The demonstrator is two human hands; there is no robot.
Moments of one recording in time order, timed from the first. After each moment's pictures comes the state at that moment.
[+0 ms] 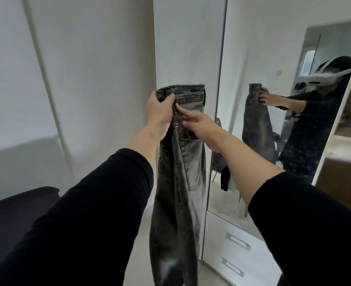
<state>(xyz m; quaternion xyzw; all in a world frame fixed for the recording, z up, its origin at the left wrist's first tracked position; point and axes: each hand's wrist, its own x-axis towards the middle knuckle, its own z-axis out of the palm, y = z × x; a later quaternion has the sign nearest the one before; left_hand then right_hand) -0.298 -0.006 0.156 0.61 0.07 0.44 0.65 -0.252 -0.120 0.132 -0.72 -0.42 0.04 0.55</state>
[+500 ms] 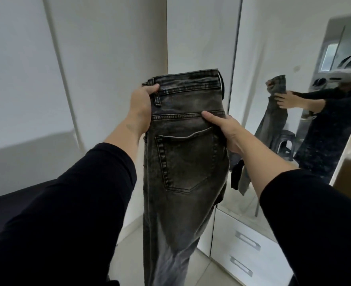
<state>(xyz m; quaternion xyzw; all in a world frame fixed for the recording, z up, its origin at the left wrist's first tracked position) -0.353 0.030 0.171 0.58 0.06 0.35 0.73 -0.227 -0.136 0.116 -0.62 -0.27 0.16 0.72</state>
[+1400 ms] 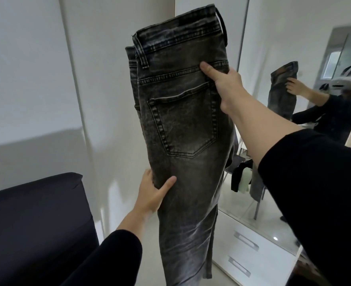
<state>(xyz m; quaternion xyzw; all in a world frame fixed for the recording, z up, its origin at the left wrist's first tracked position) -0.414 0.013 -0.036 0.75 0.15 0.34 0.54 -0.288 -0.118 0.211 -0.53 -0.31 0.04 0.79</state>
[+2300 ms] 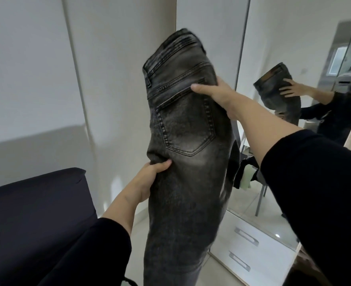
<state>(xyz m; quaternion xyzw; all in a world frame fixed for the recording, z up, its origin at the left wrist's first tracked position) -0.426 0.005 0.023 0.61 0.20 0.14 0.76 -0.284 -0.131 0.193 -0.69 -0.39 0.08 0.61</state>
